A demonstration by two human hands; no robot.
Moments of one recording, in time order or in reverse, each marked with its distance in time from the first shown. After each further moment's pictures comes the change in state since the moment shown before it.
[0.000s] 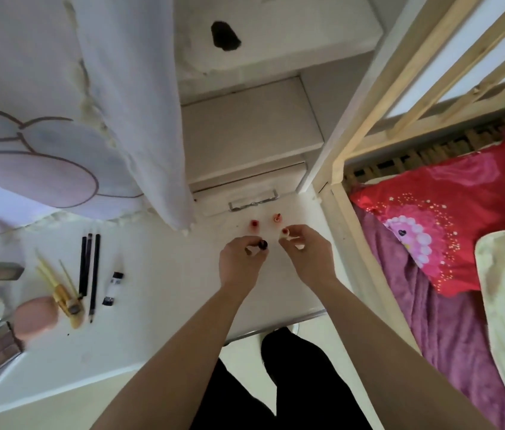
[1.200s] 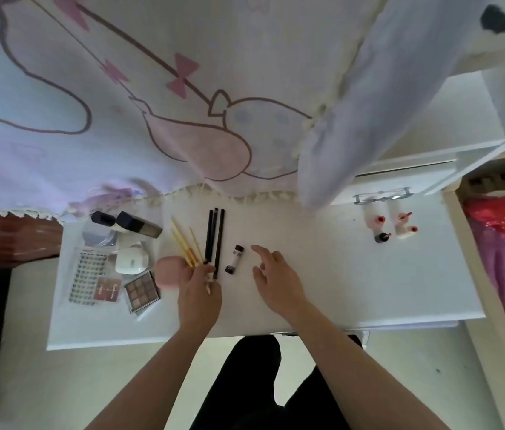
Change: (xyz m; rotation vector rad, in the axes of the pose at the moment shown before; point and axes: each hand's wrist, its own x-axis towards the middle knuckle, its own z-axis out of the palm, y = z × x) left_hand -0.055 -0.188 -0.234 0.268 0.366 -0.062; right_hand -0.107 -0.113 0.223 -0.210 -0.474 -0.281
